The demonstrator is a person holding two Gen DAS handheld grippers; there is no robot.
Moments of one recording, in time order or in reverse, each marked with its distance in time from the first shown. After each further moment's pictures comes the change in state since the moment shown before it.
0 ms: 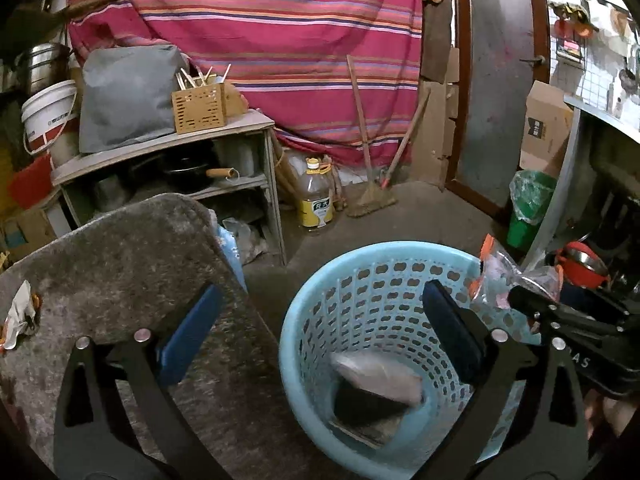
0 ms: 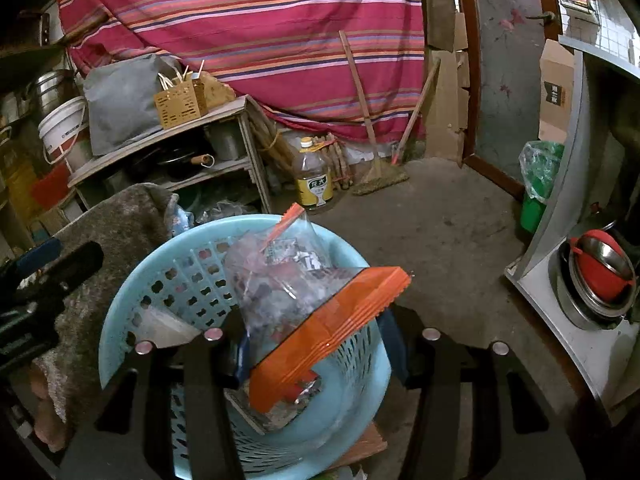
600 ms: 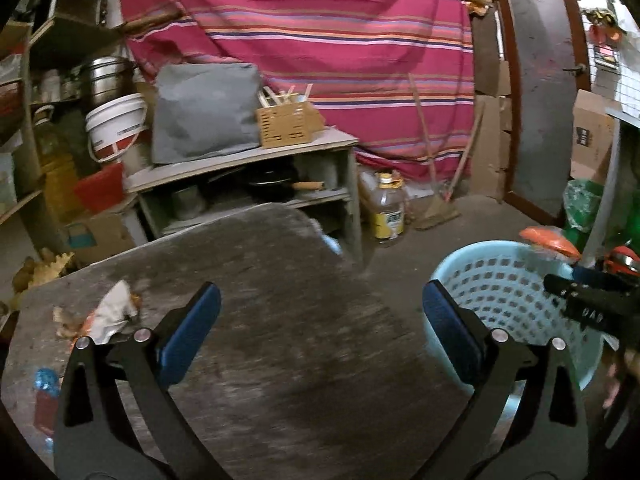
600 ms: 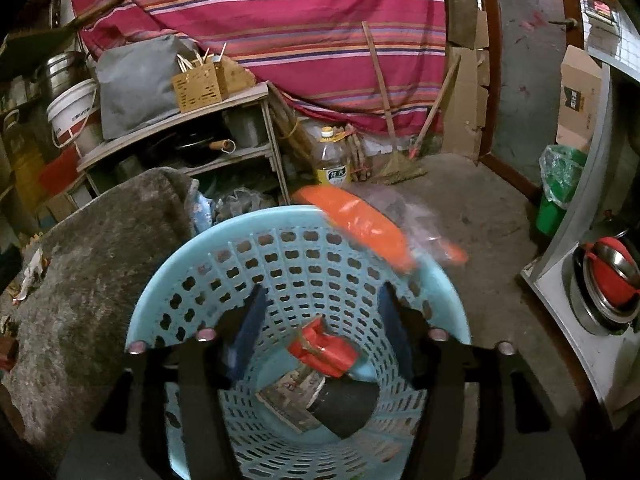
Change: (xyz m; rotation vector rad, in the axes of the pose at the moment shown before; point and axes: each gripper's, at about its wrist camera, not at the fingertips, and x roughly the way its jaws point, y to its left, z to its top) left arm -0.063 0.093 -0.012 -0.004 -0.058 0.223; right arm 0.016 0.048 0.002 -0.031 0.042 0.024
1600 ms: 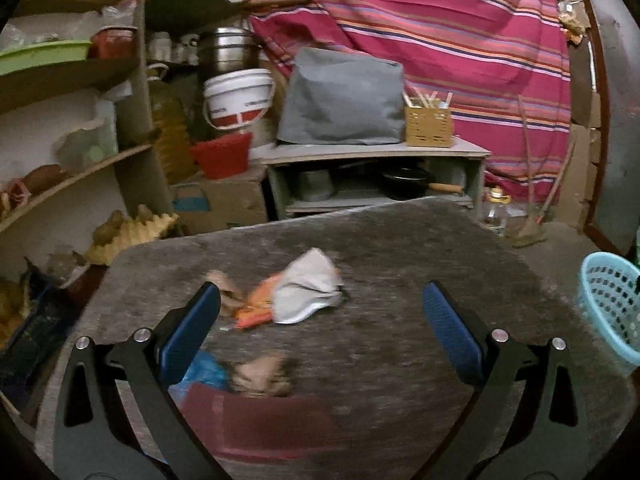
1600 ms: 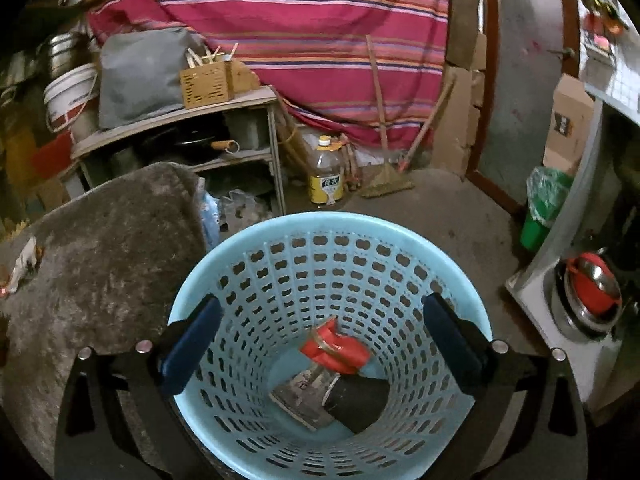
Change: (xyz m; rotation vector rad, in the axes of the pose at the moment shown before) left arm -0.045 0.198 -0.039 -0.148 -0.003 0.296; right arm -0.021 0.054 -0.003 -0.045 -0.027 -0.086
